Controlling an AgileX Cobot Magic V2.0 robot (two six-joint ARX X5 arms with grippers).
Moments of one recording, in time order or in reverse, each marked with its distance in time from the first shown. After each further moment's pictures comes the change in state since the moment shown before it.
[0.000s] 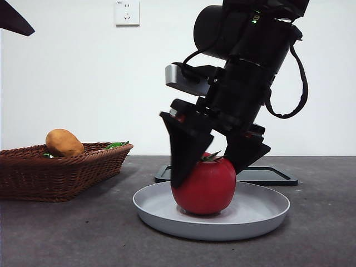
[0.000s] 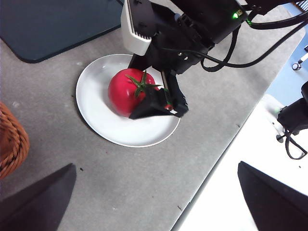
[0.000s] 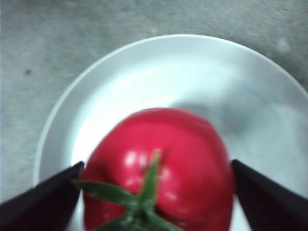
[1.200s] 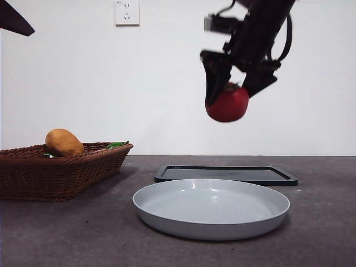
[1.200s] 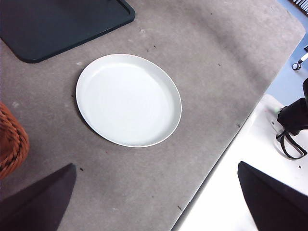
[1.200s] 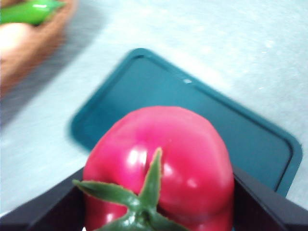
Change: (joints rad) left arm 0.000 0.000 0.000 0.000 0.000 0.000; right arm -0.256 0.072 0.415 -0.043 0.132 -0.062
